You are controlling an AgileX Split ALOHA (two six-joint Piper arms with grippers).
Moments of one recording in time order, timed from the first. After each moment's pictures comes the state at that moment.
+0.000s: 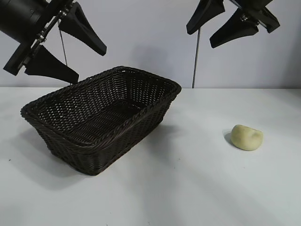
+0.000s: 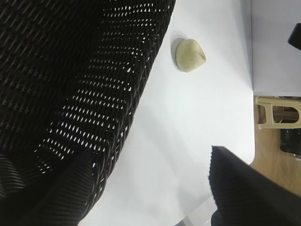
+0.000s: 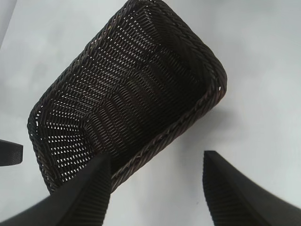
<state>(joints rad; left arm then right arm) -0.20 1.67 -1.21 -0.89 0.90 0.17 0.18 1.67 -1.37 0.63 0.80 -0.33</state>
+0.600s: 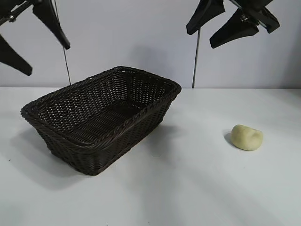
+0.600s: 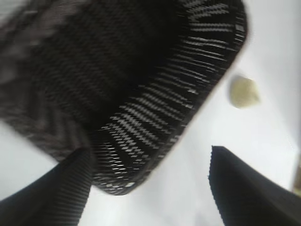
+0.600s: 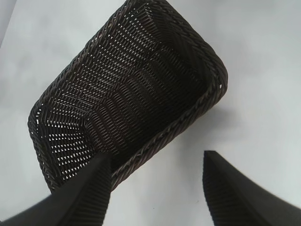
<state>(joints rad) -0.39 1.59 -1.25 -0.16 0.93 -0.74 0.18 1.67 -1.37 0.63 0.81 -0.33</state>
